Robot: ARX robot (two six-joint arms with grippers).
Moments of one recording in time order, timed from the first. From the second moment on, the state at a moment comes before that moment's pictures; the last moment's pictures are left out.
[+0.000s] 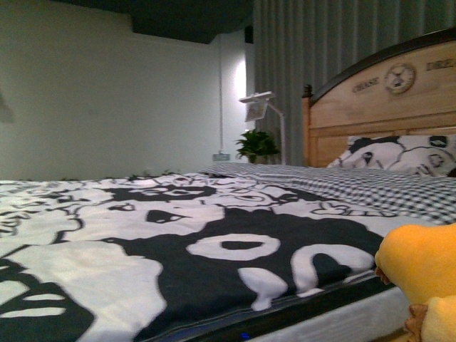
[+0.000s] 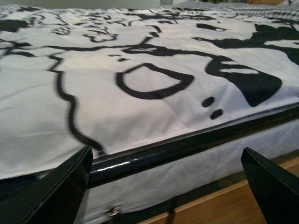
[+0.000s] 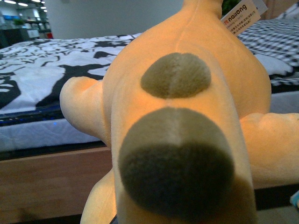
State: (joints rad) left arm 0.00 0.00 0.01 0.00 0.00 -0.01; right arm 0.04 0.09 0.04 0.15 -0.24 0.09
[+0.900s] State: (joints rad) left arm 0.00 0.00 0.01 0.00 0.00 -0.01; right arm 0.04 0.09 0.04 0.15 -0.24 0.09
